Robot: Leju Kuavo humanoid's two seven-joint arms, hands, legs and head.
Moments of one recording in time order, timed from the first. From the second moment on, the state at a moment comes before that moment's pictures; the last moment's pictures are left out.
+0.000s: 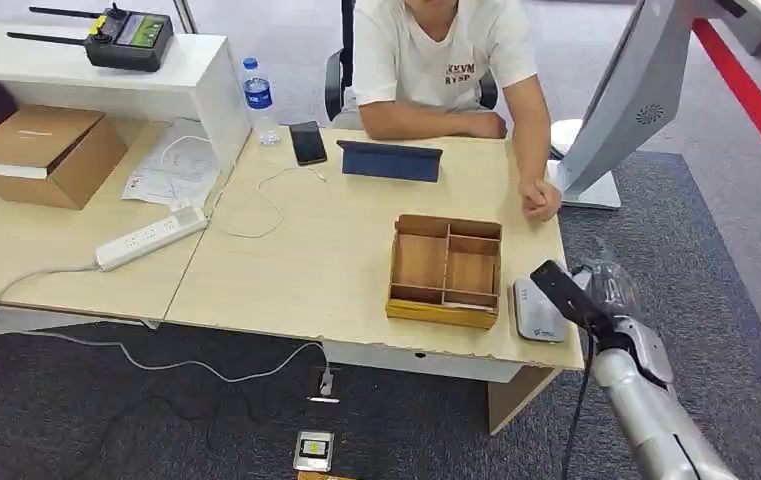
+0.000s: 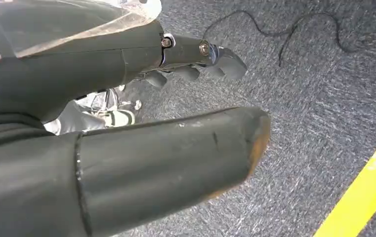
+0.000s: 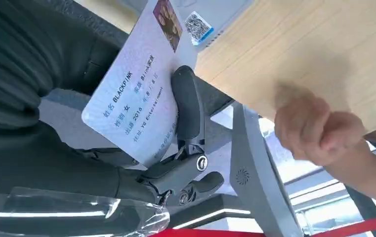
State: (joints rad) left arm -0.15 0.04 0.24 -0.19 -1.31 0.25 -0.09; right arm -0.63 -0.22 0.31 -0.53 0.74 -0.32 -0.28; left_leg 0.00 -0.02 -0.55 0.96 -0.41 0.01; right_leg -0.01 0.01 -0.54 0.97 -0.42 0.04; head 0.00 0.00
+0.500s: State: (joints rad) left arm -0.16 0.03 0.22 -0.19 -1.31 0.25 -0.08; right arm -0.58 -0.18 0.32 -0.51 0.80 -0.28 -0.27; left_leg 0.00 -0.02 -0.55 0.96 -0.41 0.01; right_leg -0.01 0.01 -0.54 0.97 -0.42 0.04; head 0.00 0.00
